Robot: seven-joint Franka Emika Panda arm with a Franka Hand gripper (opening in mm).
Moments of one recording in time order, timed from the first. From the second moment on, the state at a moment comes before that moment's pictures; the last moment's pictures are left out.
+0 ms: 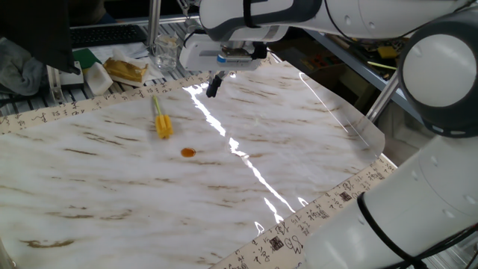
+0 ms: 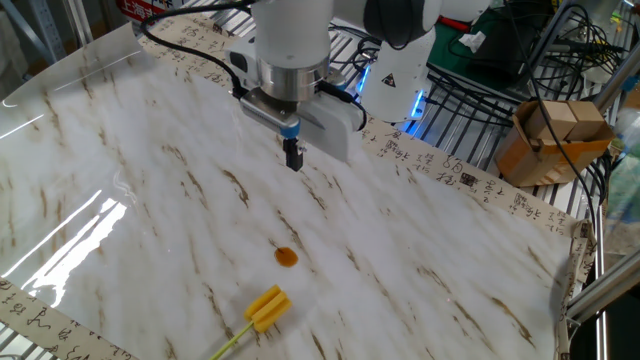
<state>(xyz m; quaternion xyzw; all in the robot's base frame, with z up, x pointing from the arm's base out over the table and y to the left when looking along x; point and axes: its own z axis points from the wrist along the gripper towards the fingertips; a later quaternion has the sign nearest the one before) 0.499 0.000 0.297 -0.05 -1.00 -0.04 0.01</state>
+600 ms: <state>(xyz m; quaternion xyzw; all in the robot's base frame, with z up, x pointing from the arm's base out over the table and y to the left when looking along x) 0.504 0.003 0.279 -0.06 -1.00 -0.05 0.00</state>
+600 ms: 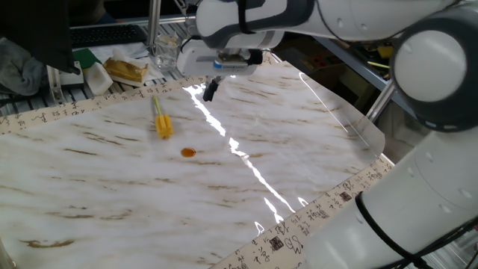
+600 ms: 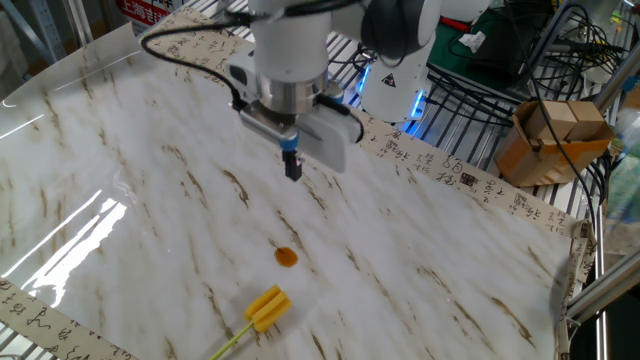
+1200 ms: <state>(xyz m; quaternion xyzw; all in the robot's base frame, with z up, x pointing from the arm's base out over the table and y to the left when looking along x) 0.525 0.005 0.262 -0.07 -1.00 -0.05 0.00</state>
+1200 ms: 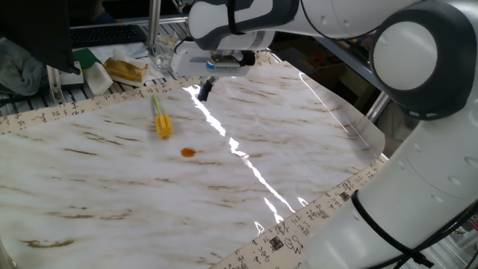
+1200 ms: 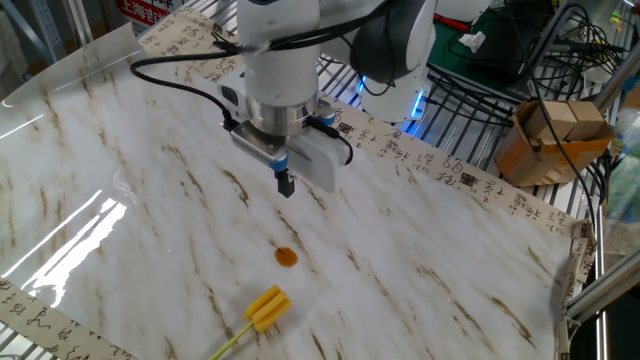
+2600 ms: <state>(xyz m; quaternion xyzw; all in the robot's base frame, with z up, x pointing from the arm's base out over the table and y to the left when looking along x) 0.533 0.005 0.255 -0.08 -1.00 -0.03 0.01</state>
